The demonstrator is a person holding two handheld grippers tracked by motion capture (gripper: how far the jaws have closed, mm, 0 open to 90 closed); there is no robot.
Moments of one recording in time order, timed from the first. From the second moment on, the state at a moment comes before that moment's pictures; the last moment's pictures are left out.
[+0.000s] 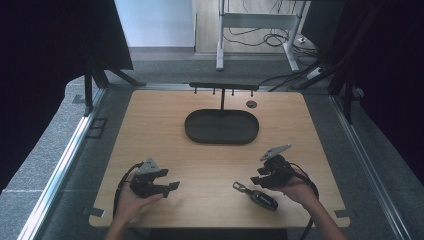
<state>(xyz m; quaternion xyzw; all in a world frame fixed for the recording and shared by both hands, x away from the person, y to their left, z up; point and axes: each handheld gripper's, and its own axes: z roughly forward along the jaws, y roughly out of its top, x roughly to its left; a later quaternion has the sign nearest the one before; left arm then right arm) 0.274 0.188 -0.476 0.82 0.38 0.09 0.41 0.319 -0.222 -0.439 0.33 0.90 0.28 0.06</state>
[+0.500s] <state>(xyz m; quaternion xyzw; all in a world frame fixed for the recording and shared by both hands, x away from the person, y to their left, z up) 0.274 0.185 -0.479 0.83 0.37 0.08 0.41 0.318 -0.203 -0.454 0.32 0.92 0.24 0.03</state>
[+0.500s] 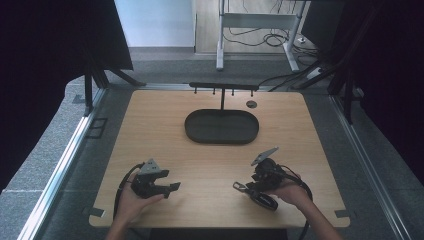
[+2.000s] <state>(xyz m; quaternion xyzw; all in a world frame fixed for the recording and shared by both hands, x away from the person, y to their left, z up) 0.273 0.182 -0.481 0.83 0.37 0.08 0.41 0.323 -0.173 -0.475 0.30 0.95 0.13 0.00</state>
